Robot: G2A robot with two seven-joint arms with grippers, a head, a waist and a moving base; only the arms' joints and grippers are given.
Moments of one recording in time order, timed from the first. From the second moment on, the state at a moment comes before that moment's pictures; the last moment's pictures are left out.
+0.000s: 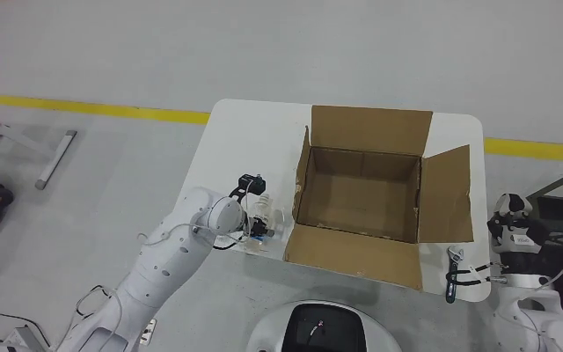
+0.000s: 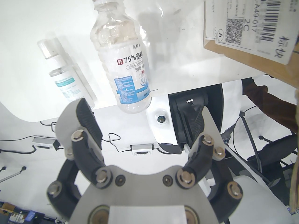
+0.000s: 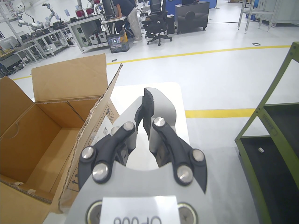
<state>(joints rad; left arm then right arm) 1.13 -0.97 -1.25 -1.73 0.86 0.16 -1.39 -1.44 -1.38 1.64 -1.76 -1.24 -0.20 -0.05</state>
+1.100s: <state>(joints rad) 1.03 -1.02 -1.10 -1.44 0.91 0.18 -1.21 -1.44 -1.38 1.64 -1.76 -1.24 -0.20 -0.05</state>
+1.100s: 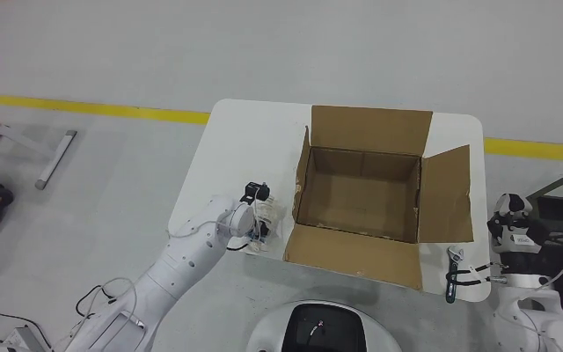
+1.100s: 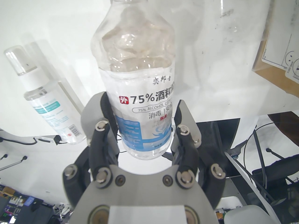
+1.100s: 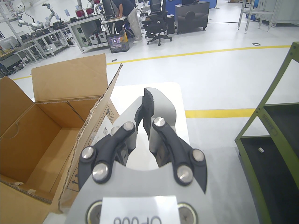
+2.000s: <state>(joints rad) 1.22 -0.96 -1.67 -2.16 0.63 0.15 -1.36 -1.44 -1.38 1.64 -1.76 -1.24 -0.20 -0.05</state>
